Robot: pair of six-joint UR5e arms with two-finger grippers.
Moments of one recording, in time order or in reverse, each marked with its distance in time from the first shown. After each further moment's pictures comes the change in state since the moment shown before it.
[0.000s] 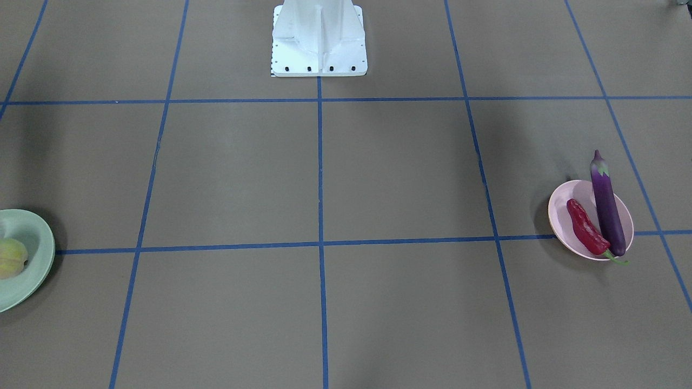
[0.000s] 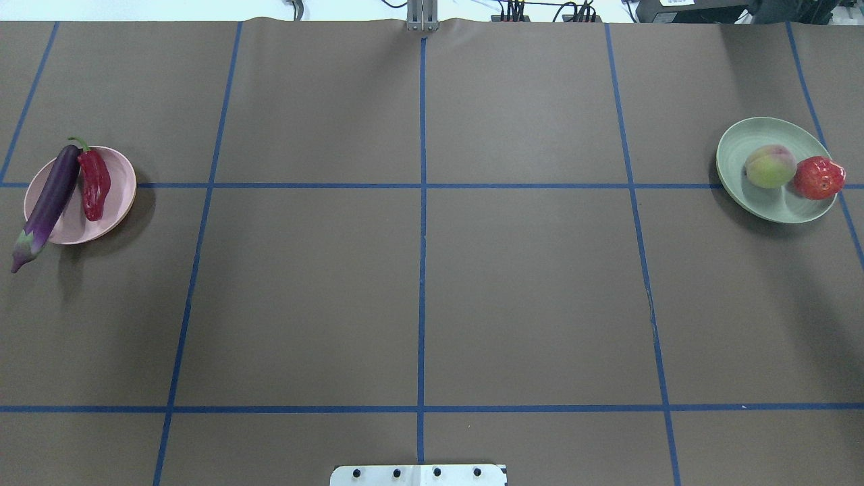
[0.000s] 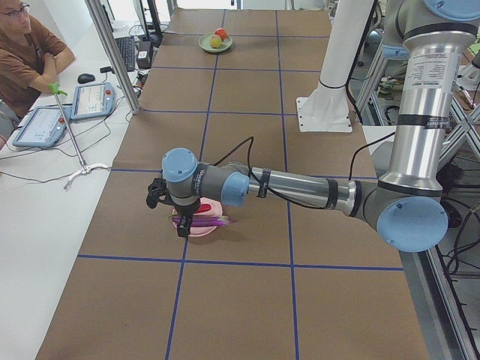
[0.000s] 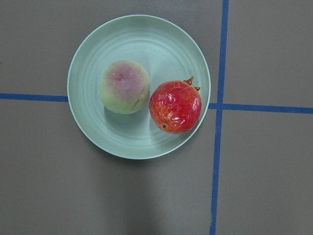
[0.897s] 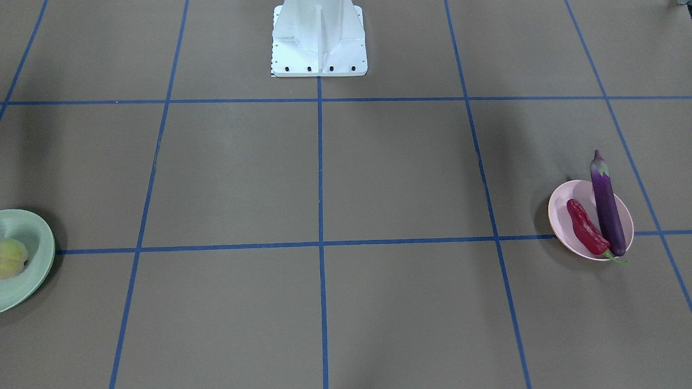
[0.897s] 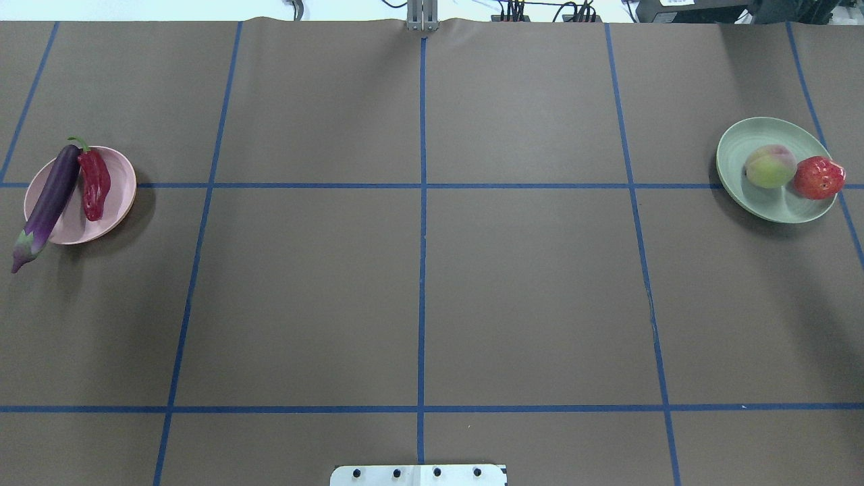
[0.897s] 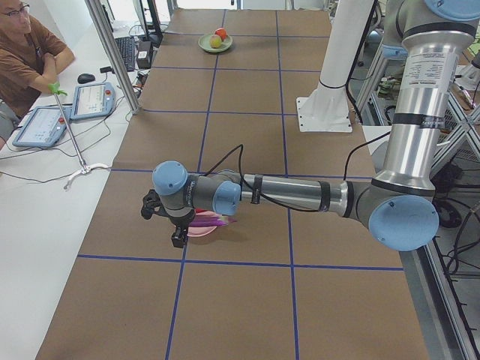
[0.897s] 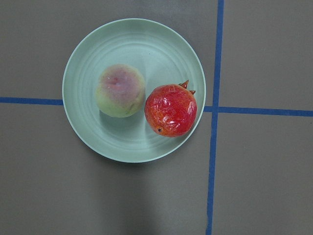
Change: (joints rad) left arm -0.004 -0.023 0.078 -0.002 0.000 0.076; right arm 0.003 -0.005 0.014 0.000 -0.015 0.001
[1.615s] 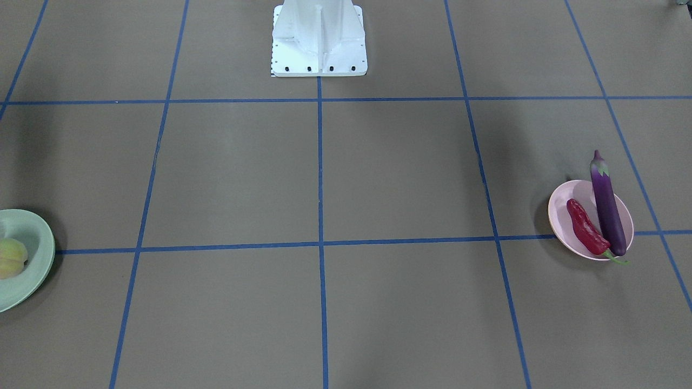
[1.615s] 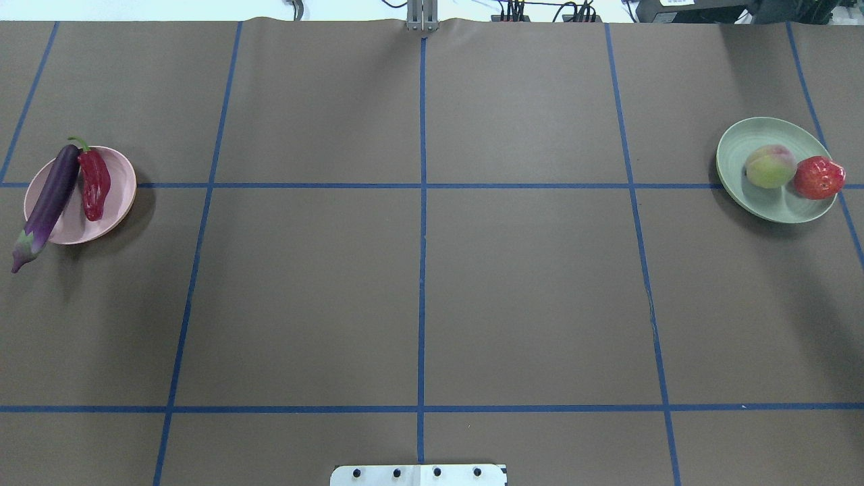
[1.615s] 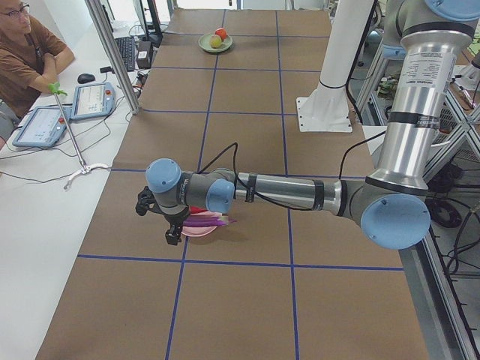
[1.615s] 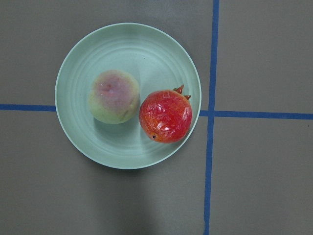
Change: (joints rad) left arm 0.001 -0.052 0.052 0.014 -0.005 0.009; right arm 0.000 0.025 -0.045 0.002 -0.004 0.002
